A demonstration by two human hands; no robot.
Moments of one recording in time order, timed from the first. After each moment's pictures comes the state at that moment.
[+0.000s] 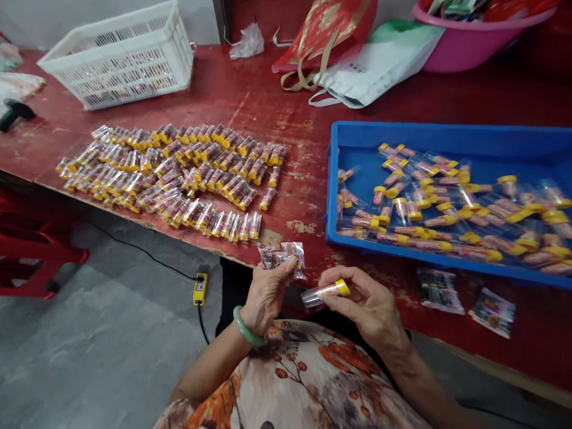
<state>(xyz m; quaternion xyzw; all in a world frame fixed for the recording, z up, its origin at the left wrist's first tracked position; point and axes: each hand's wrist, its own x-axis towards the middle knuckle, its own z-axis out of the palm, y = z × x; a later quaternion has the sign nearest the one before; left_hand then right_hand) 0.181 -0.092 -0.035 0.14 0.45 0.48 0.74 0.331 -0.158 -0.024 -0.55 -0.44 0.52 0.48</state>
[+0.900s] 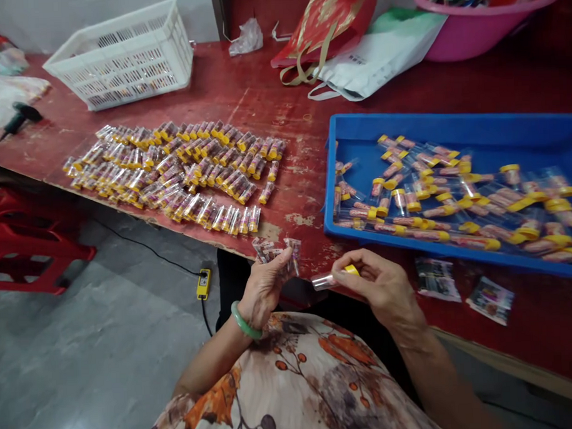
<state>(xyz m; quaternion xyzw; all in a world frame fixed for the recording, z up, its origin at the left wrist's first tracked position) 0.178 -0.100 -0.037 0.13 0.44 0.46 0.76 0.353 -0.150 -0.018 -0.63 -0.44 0.46 0.45</state>
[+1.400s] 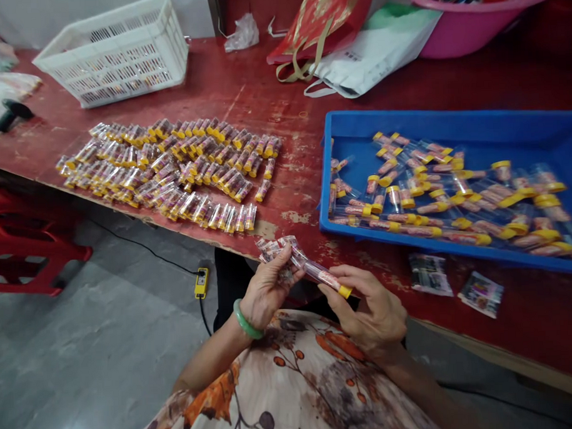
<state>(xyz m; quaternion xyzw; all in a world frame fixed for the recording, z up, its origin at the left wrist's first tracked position) 0.188 -0.100 -0.028 -0.01 0.47 0.41 0.78 0.328 -0.183 -0.036 -0.57 -0.63 0.09 0.51</state>
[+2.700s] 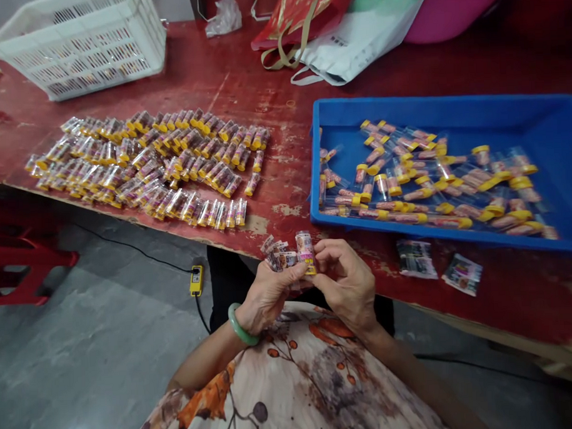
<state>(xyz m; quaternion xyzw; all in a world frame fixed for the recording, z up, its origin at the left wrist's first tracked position) 0.189 -0.126 -0.027 0.18 0.39 0.37 0.82 0.316 -0.157 -0.027 -0.58 -0.55 0.24 0.55</state>
